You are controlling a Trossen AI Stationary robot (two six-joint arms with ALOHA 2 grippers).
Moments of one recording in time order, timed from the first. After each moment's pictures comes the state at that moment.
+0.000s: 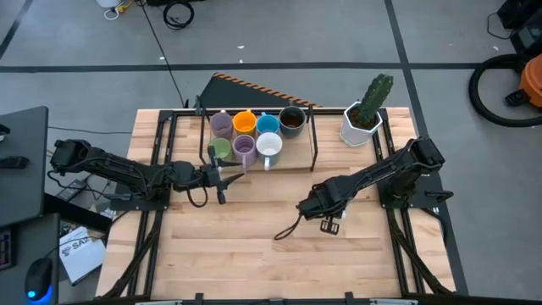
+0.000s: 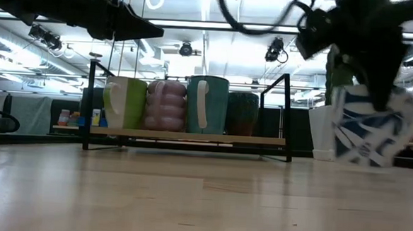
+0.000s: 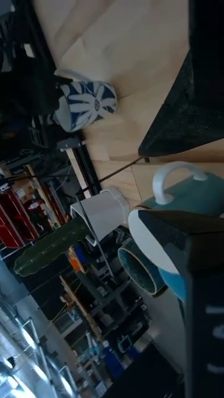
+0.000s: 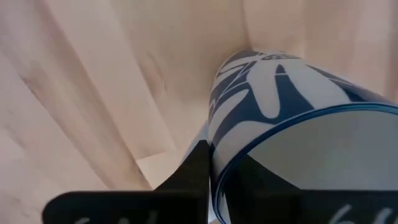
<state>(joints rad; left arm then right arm) -0.13 1.04 0.37 0.61 -0.42 0.45 0.31 1.73 1.28 -1.28 -0.01 0.64</state>
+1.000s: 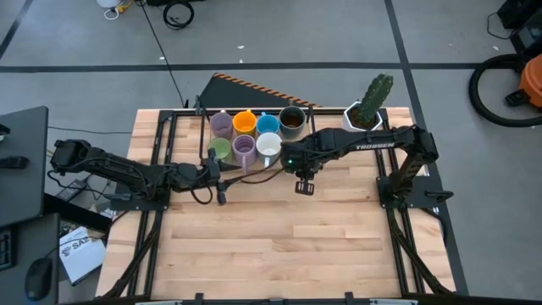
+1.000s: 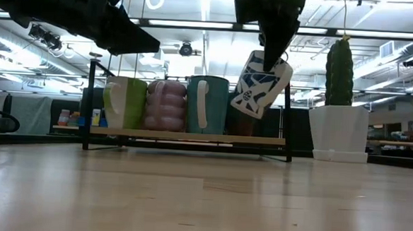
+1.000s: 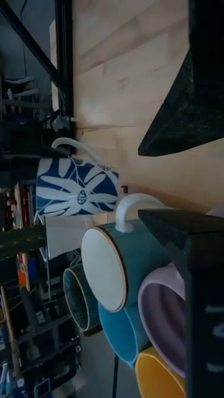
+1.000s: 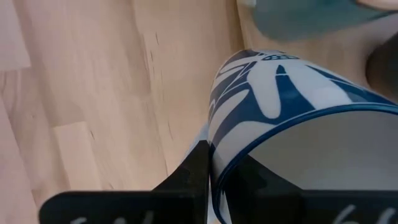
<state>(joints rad) -0.13 1.04 0.37 0.49 -0.42 0.03 -0.02 1.73 1.60 -1.19 0.09 0.15</state>
